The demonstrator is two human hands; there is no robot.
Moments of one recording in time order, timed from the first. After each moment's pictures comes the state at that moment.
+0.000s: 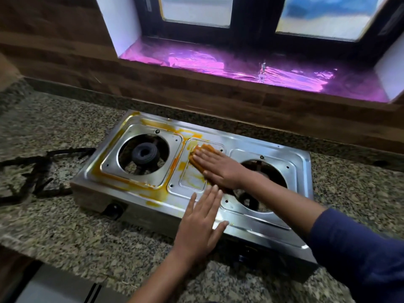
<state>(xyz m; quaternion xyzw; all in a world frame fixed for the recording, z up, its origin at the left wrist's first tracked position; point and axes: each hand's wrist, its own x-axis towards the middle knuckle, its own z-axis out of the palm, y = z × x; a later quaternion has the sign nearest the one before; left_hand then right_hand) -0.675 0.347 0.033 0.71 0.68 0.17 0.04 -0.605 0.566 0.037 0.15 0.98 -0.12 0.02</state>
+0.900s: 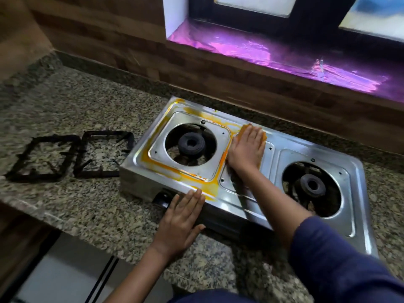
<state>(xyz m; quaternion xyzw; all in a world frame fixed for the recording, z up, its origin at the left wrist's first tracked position) -0.836 0.261 -0.021 0.72 0.67 0.17 -0.02 -0.742 0.520 0.032 0.64 0.75 -0.12 -0.09</state>
